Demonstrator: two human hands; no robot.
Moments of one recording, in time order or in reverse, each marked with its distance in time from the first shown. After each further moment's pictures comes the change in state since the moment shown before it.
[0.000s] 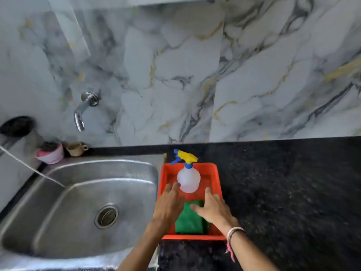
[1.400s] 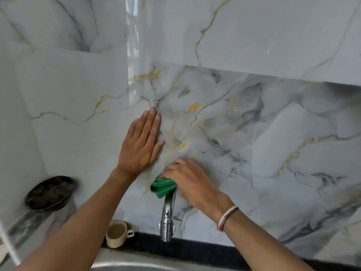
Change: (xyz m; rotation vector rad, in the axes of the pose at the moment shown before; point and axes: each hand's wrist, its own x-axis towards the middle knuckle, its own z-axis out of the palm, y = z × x) left_hand 0.337 -0.342 -0.420 0.617 1.390 0.488; right_hand 0.205 -0.532 -0.069 -0.483 0.459 -1.116
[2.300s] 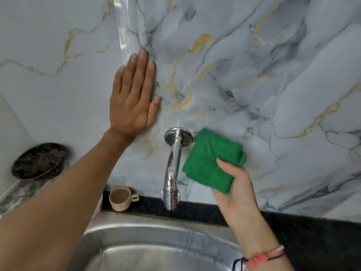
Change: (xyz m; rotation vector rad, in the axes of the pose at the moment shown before) left_hand -0.004 -0.004 0.025 0.042 0.168 0.009; right_hand -0.087 0.000 0.065 2.087 0.751 0.873
